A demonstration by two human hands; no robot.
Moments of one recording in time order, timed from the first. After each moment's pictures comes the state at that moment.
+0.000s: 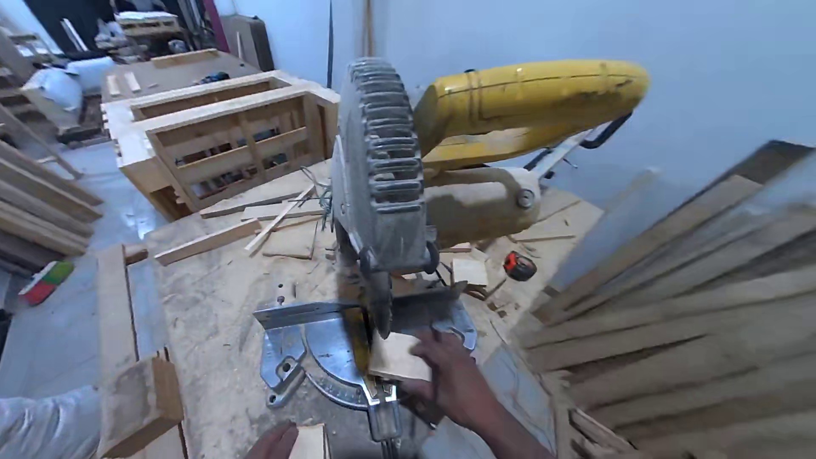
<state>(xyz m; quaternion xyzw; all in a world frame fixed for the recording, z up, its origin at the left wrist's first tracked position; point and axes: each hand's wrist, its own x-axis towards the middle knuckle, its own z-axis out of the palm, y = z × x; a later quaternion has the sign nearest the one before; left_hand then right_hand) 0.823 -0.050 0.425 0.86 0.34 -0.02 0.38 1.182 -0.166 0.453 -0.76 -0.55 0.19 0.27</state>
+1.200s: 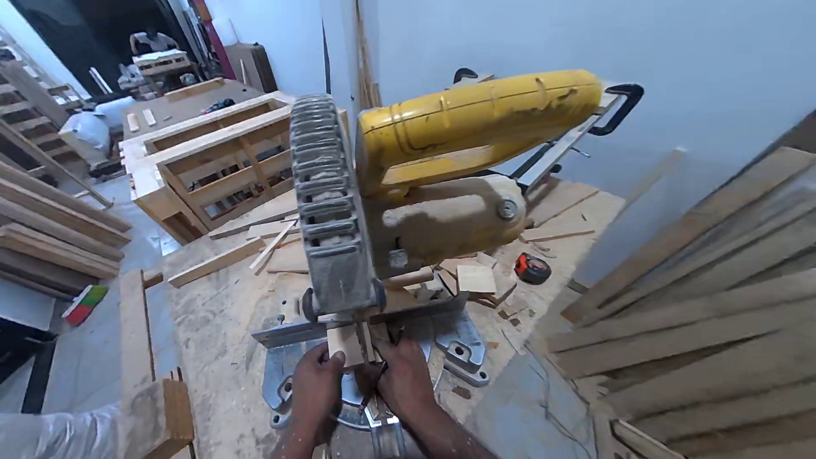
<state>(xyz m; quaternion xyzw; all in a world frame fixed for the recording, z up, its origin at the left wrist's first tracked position) 0.999 0.012 0.441 0.68 0.56 0.14 0.45 1.142 -0.089 0.405 -0.84 -0.46 0.16 0.24</state>
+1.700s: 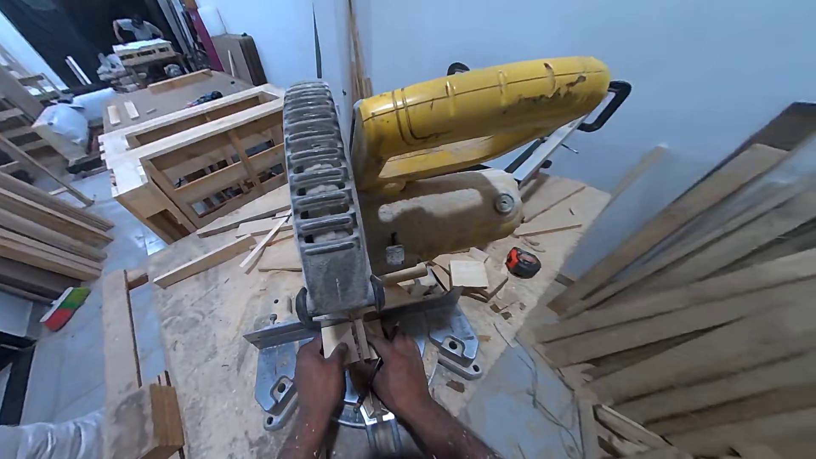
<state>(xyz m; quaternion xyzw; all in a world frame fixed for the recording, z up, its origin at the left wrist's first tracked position) 1.021 0.007 0.438 0.68 0.58 0.17 0.40 1.144 -0.088 0.405 -0.84 -0.46 0.16 0.25</state>
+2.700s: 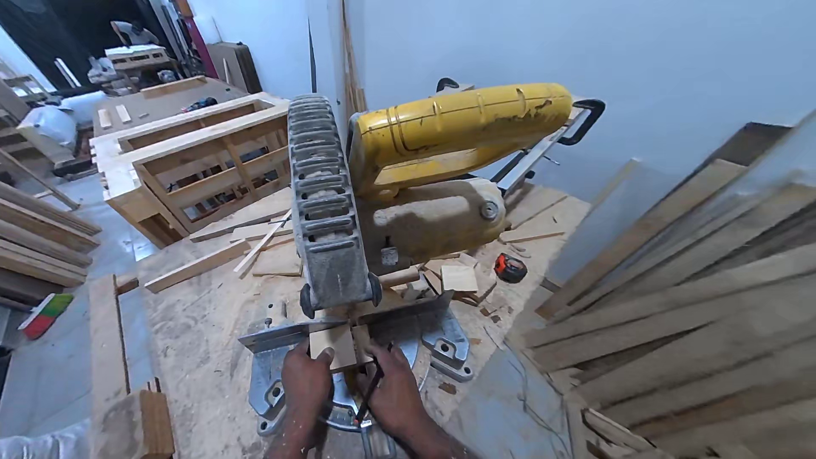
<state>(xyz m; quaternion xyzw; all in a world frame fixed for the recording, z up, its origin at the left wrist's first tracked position) 1.016 0.015 0.450 0.69 0.61 0.10 0.37 1.129 -0.110 0.408 -0.79 -0.42 0.22 0.38</state>
